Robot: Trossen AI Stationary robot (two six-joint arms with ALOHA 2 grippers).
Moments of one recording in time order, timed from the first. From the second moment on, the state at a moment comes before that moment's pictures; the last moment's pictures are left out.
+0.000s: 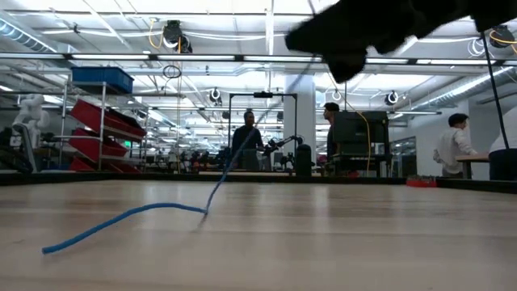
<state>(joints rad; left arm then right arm) -0.51 1.38 1.05 0.56 -0.23 0.22 0.44 1.63 0.78 0.50 0.28 0.19</state>
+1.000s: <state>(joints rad) -0.64 1.20 1.05 0.49 -0.58 0.35 0.84 1.44 0.78 -0.45 0.35 0.95</state>
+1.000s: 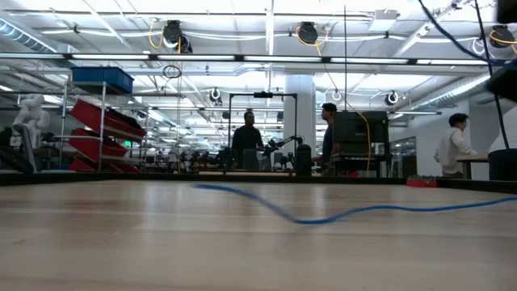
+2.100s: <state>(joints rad) -0.63 1.32 1.05 0.39 -0.57 0.21 0.97 1.24 0.91 -0.39 0.81 0.73</state>
